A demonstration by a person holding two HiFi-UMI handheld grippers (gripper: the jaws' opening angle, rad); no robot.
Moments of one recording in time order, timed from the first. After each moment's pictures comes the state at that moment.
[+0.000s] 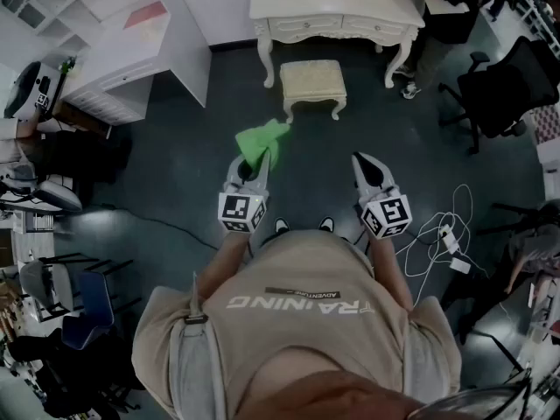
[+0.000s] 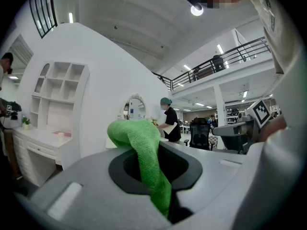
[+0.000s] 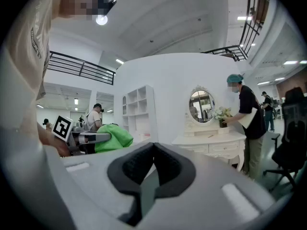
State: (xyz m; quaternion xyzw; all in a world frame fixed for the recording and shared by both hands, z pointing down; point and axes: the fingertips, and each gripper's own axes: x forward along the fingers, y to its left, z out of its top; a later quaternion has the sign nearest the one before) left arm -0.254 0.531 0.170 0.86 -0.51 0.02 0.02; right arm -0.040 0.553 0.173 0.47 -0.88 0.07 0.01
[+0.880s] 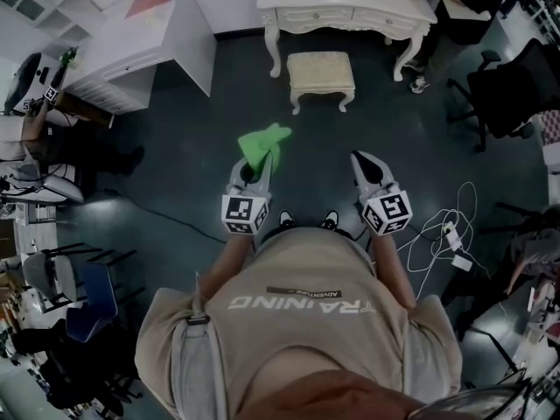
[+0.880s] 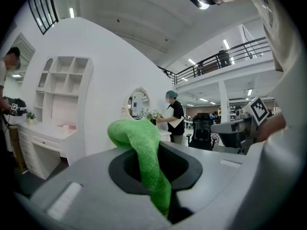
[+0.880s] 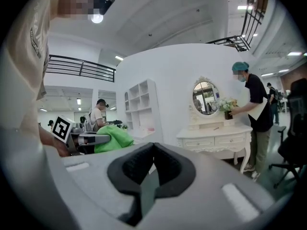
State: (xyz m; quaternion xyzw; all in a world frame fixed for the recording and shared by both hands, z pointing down) left arm -0.278 0.521 0.201 0.85 -0.53 0.05 0.05; right arm -0.068 0.528 0.198 0.45 -0.89 0.10 0.03
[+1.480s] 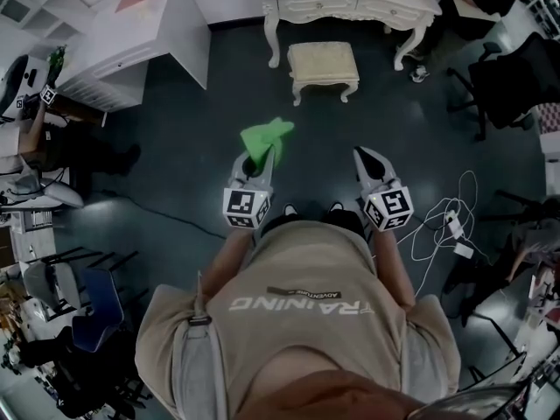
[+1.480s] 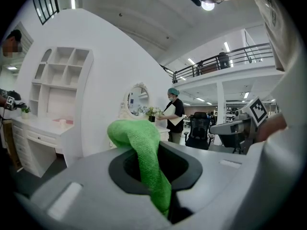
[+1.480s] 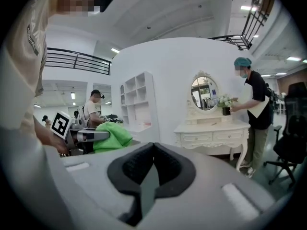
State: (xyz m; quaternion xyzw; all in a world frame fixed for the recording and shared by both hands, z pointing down) left arm -0.335 0.485 0.232 0.86 -0.50 0.06 0.08; right arm -0.126 0.502 0.229 0.47 -0.87 0.11 0.07
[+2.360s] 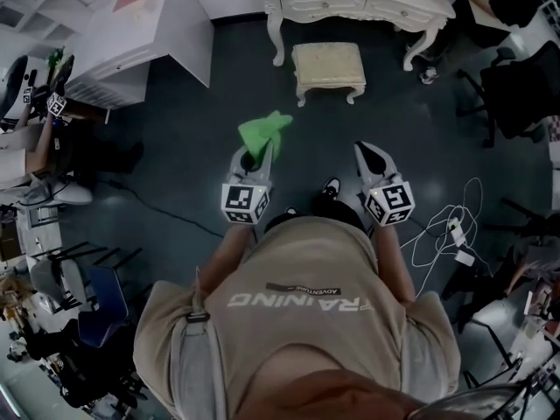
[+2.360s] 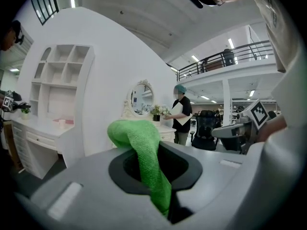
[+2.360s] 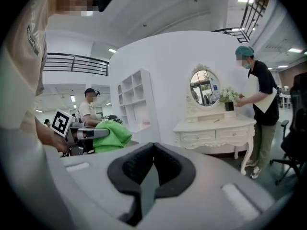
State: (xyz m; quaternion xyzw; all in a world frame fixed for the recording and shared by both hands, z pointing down) left arm -0.316 0.381 0.240 0.85 -0.52 0.07 0.08; right arm -0.103 0.393 0.252 0.46 -0.88 0.14 0.07
